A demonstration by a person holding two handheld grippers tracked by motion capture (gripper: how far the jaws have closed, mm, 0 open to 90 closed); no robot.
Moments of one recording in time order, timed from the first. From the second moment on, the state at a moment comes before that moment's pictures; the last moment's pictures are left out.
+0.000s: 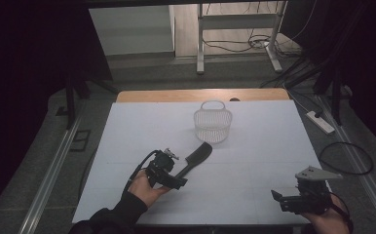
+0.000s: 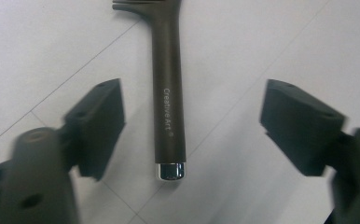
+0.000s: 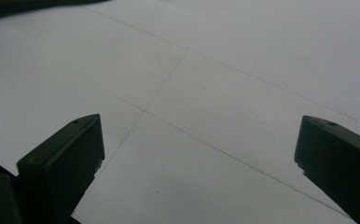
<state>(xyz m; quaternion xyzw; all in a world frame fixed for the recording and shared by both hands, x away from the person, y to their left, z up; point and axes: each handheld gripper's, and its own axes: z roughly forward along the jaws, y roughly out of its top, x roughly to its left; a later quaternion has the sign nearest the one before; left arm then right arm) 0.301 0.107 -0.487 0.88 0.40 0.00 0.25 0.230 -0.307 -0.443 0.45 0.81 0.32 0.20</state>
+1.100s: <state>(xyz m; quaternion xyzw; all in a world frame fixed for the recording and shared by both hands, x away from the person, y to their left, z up) 0.312 0.088 -0.514 0.90 0.38 0.01 0.20 0.229 -0.307 -0.443 0.45 0.81 0.32 0.20</state>
